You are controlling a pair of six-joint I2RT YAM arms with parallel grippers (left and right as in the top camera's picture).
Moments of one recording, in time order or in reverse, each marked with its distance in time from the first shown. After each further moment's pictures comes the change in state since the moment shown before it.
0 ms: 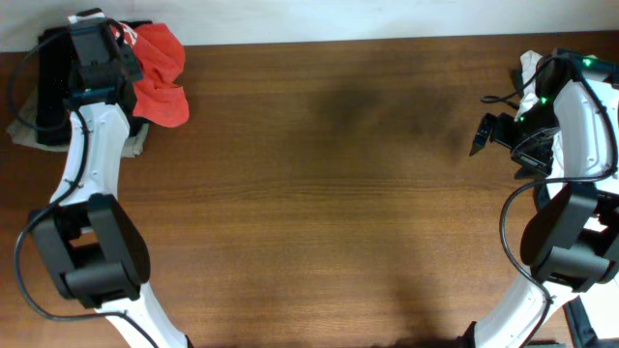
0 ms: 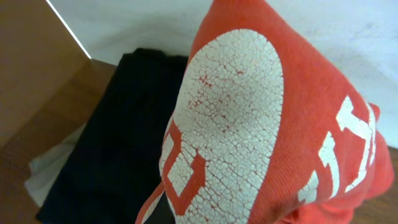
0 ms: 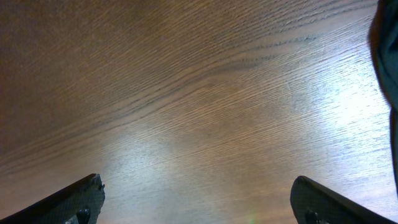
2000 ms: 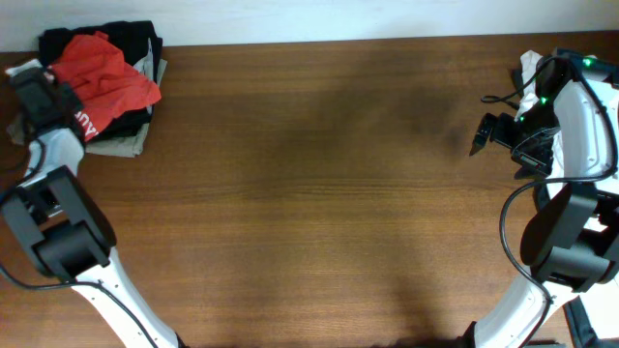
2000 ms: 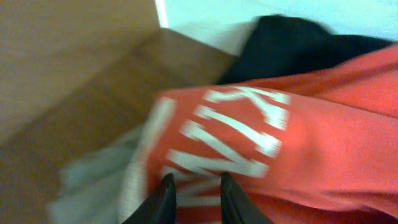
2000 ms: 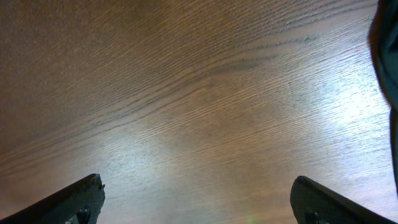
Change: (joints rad) left arm 0.301 0.317 0.034 0.348 0.112 0.019; right arm 0.000 0.000 0.000 0.000 0.000 0.000
